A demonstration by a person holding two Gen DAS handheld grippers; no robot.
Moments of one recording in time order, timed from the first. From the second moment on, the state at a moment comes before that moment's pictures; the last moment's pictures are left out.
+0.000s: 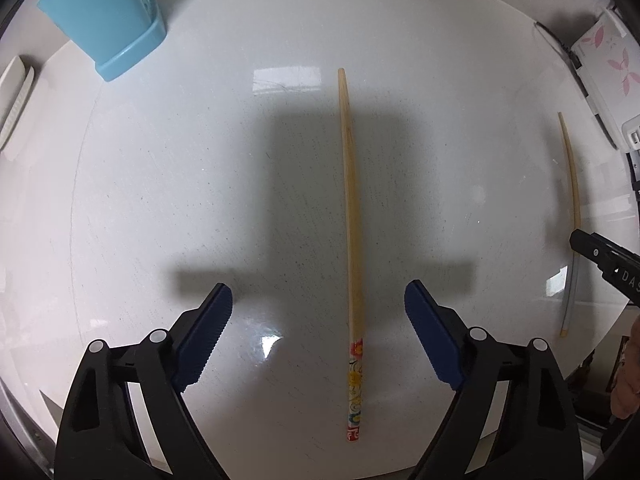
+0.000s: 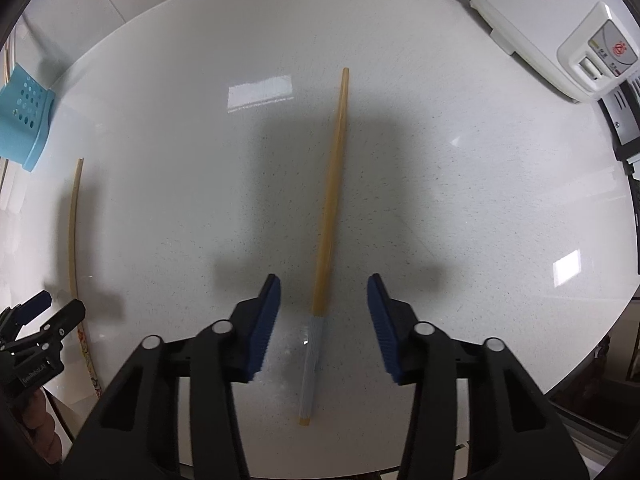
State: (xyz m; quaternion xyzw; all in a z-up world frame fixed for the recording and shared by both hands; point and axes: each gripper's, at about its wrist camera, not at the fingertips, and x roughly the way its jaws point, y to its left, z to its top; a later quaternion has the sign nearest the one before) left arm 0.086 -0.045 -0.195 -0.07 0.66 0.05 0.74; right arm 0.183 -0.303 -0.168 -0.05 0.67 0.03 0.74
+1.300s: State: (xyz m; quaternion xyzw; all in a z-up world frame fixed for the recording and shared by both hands) left arm 0.083 -0.022 -0.154 -0.07 0.65 0.05 0.75; right arm 0.193 -0.273 -0.150 -0.05 0.67 0.06 0.74
